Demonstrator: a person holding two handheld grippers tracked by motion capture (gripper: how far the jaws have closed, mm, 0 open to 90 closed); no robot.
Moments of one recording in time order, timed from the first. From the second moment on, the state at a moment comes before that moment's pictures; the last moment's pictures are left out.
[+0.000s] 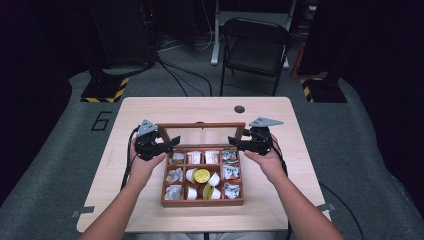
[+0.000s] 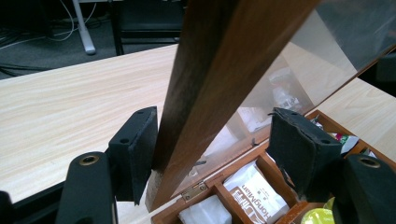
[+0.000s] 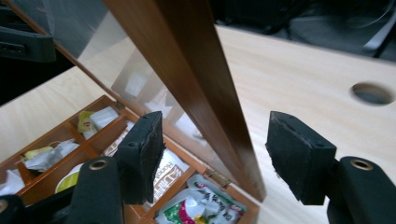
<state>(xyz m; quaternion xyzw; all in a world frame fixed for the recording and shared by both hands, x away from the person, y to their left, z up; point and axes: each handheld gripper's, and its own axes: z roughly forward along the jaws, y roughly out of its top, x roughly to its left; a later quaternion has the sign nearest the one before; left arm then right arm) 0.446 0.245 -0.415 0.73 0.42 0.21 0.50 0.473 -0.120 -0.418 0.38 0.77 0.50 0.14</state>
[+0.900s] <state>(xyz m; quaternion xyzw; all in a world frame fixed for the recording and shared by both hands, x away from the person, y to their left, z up) 0.461 0.244 -0.443 0.73 0.44 0.19 0.49 0.485 -0.115 -0.445 0.39 0.77 0.48 0.14</state>
